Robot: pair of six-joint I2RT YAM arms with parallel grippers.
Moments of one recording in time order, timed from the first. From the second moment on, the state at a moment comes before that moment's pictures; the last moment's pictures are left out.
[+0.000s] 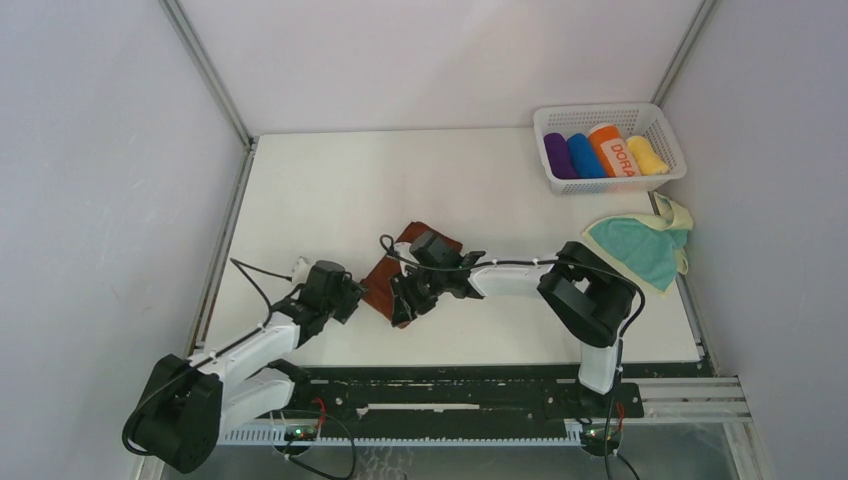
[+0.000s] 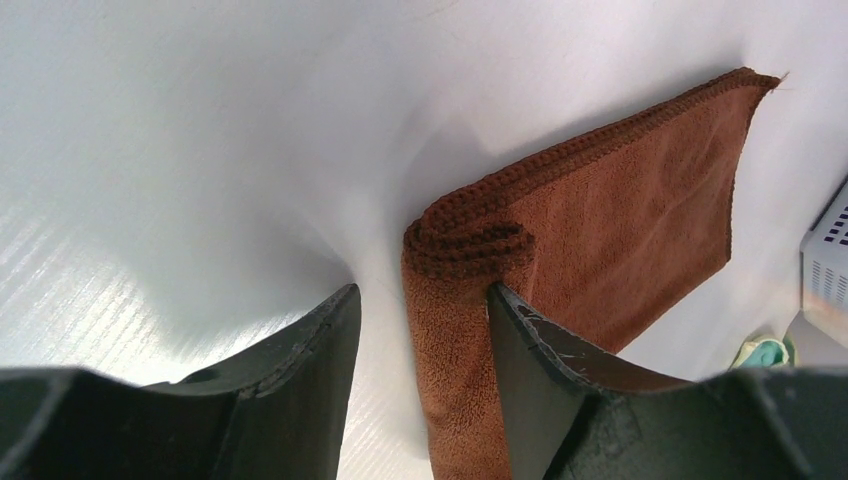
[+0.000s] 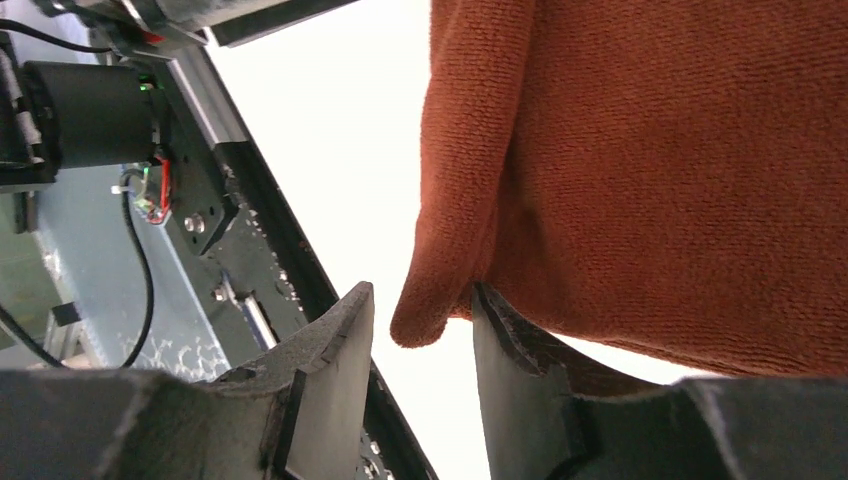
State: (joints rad) left arm -0.44 1.04 0.33 -0.19 -0.21 -1.33; right arm 0.92 1.86 1.07 -0.07 -0.52 0.45
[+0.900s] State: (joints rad) left arm -0.41 1.07 0.35 -0.17 -0.18 -1.32; right arm 0.76 2.02 0.99 0.19 -0.80 0.71
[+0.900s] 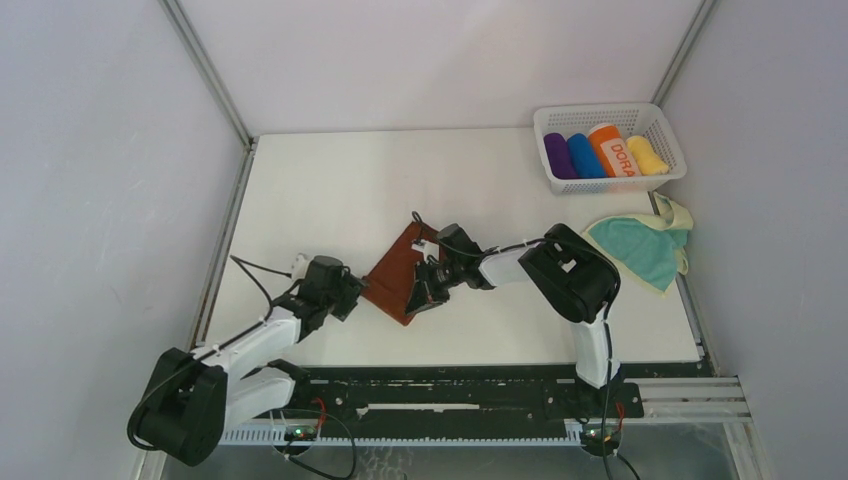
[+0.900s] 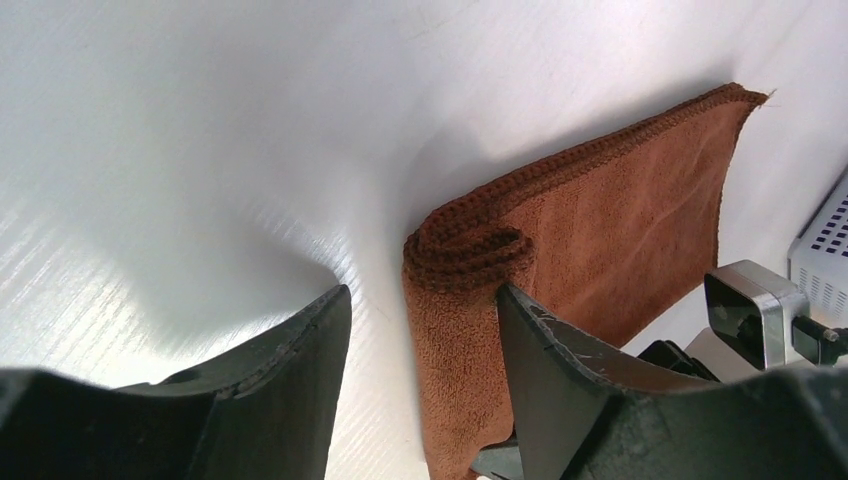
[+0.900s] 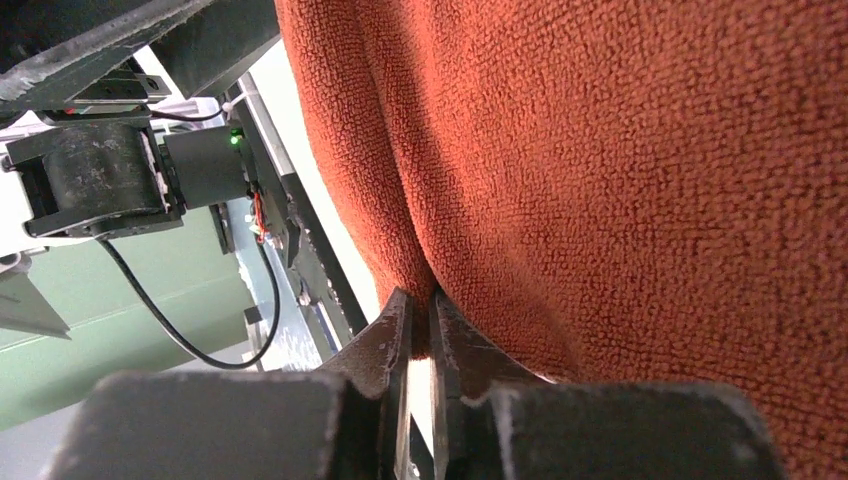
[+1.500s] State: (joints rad) left arm -0.40 1.19 0.41 -0.15 -0.15 -1.29; right arm 0.90 1.72 1.01 -0.12 -0.38 0.40
